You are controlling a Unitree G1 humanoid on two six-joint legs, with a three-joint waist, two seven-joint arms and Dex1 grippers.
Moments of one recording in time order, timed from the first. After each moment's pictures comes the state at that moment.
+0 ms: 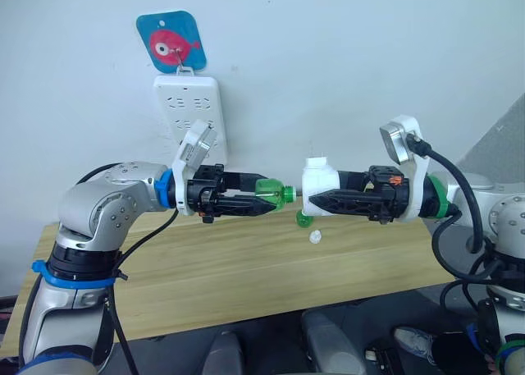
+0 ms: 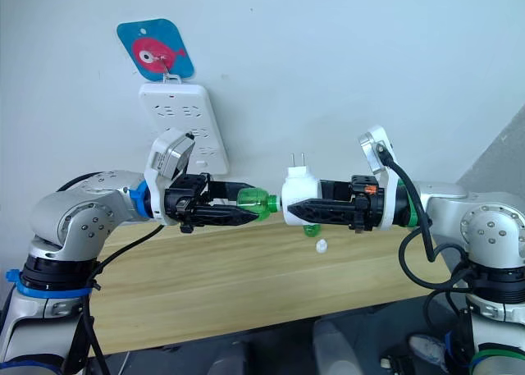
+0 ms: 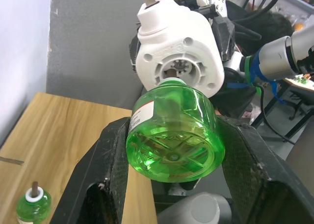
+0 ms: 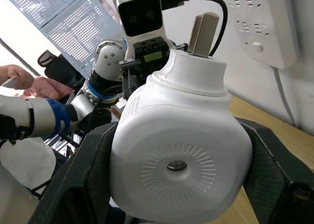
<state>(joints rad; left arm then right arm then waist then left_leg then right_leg) -0.61 0.72 0.00 -0.18 -0.84 0.87 -1.25 -0.60 -0.65 -0.14 -0.35 1.31 1.22 0.63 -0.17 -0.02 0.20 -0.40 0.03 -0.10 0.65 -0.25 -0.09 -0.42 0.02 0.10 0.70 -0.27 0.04</state>
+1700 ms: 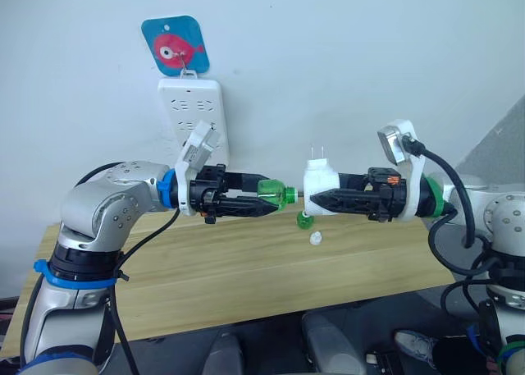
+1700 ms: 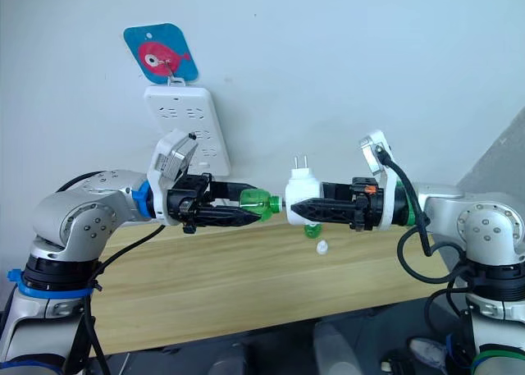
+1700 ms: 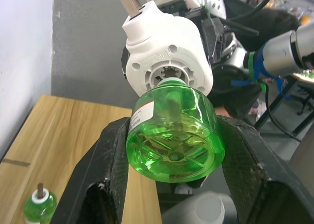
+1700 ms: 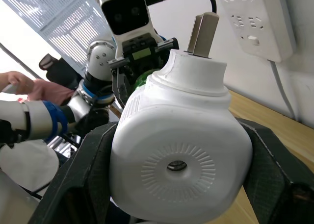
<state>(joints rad) -0.61 0.70 0.00 -0.19 -0.83 0.86 -1.23 -0.60 -0.66 -0.14 -0.27 1.33 1.24 0.64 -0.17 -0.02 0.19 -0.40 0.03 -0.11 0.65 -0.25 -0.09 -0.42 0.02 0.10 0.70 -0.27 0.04</state>
